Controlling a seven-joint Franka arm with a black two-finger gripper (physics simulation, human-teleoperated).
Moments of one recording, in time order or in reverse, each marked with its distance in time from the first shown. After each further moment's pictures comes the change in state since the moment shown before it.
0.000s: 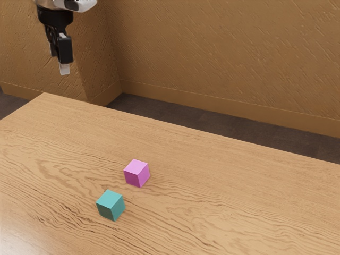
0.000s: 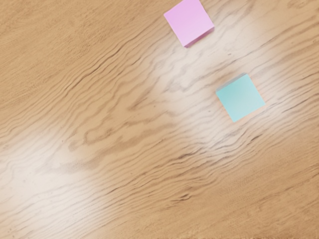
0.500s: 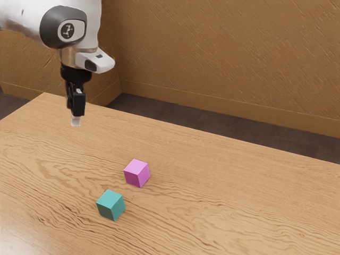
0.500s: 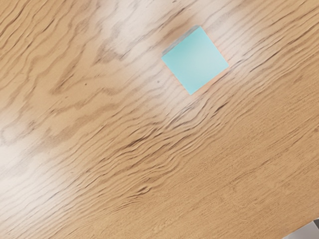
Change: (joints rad) arm 0.035 -0.046 -0.030 -0.399 -0.063 0.167 0.083
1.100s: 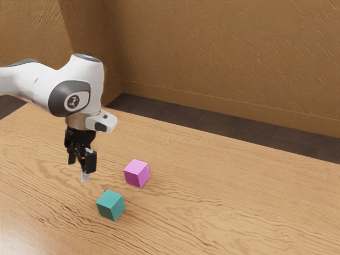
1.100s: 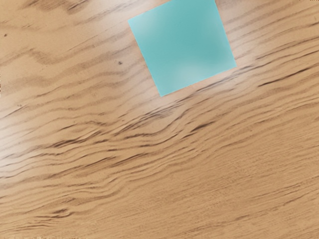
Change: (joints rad) arm 0.037 -0.090 -0.031 -0.457 -0.103 0.324 -0.275
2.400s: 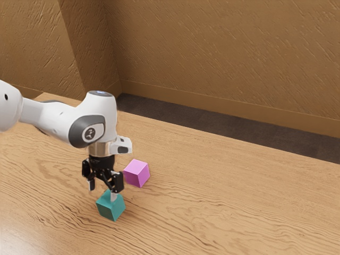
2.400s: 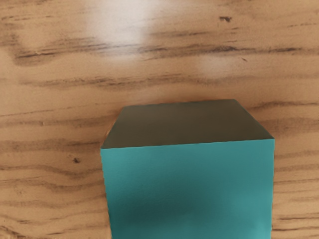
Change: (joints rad) arm 0.024 0.292 -0.042 -0.053 0.007 0.340 -0.388
